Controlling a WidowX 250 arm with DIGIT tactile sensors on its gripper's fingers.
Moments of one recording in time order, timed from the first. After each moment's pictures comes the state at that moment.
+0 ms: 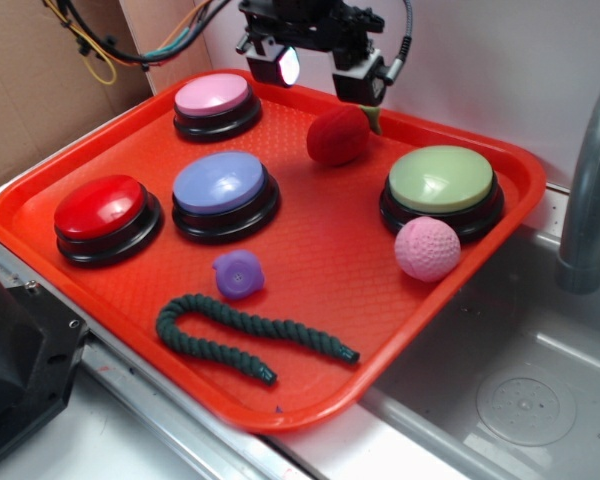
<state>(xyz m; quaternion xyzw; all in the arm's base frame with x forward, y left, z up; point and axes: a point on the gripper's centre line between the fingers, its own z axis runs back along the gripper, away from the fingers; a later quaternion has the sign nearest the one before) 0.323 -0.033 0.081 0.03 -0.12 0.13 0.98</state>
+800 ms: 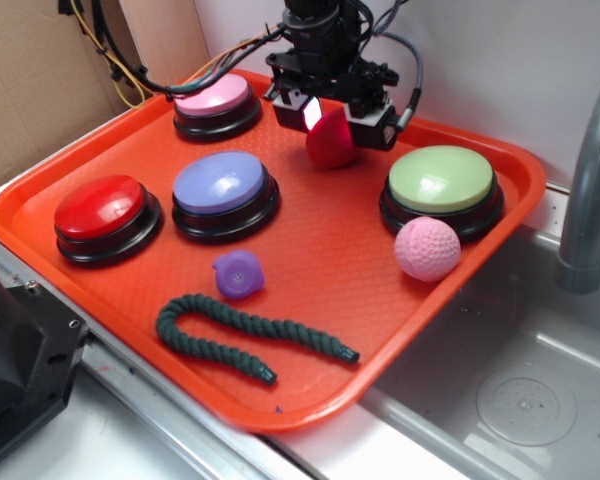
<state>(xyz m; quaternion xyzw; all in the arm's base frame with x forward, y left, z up) 0.333 -0.030 0.036 -0.01 -0.09 0.13 0.99</state>
